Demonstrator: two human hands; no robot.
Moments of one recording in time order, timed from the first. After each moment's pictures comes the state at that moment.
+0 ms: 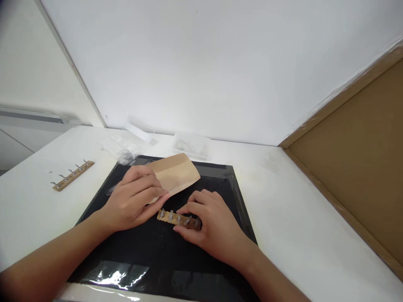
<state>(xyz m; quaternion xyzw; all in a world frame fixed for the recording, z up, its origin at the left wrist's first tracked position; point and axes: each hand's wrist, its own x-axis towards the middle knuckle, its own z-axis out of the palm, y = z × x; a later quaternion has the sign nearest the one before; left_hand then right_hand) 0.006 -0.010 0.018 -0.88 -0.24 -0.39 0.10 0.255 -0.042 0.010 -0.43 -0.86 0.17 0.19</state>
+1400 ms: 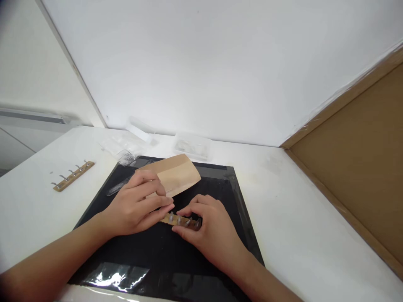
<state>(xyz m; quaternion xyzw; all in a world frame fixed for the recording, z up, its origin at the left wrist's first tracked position) 0.006 -0.012 0.012 -0.90 -0.23 -0.37 0.05 0.245 -0.049 0.003 -0.52 -0.79 0.25 0.24</state>
